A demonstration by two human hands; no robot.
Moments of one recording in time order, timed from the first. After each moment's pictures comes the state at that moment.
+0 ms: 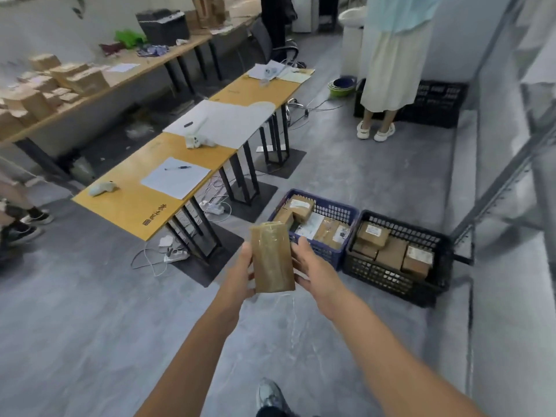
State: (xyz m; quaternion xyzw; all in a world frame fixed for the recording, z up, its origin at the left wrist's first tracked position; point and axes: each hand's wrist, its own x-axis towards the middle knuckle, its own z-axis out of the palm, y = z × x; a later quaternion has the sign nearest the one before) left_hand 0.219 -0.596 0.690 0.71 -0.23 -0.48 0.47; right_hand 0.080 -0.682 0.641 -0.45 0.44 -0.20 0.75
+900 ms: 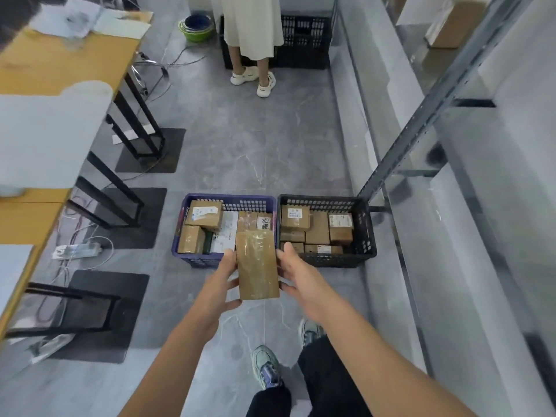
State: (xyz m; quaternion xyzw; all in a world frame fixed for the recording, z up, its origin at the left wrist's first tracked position) left_hand 0.257 -0.938 0.576 0.65 -0.30 -0.65 0.24; right_hand 0.075 -0.938 0.573 -0.27 0.58 -0.25 0.72
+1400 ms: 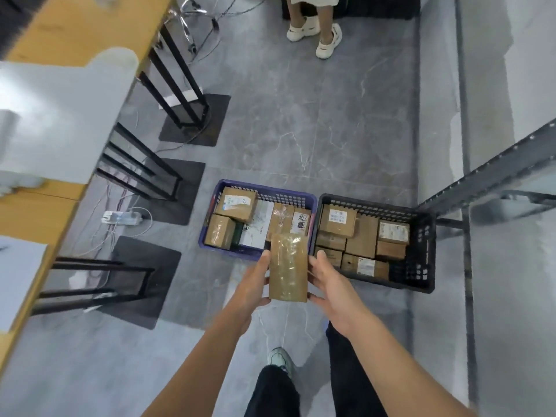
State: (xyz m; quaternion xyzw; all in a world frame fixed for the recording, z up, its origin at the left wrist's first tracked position) left_hand 0.209 -1.093 0.488 0.72 -0.21 -0.63 0.20; right_hand 0.035 -1.100 0.463 -0.18 0.58 -0.21 0.77
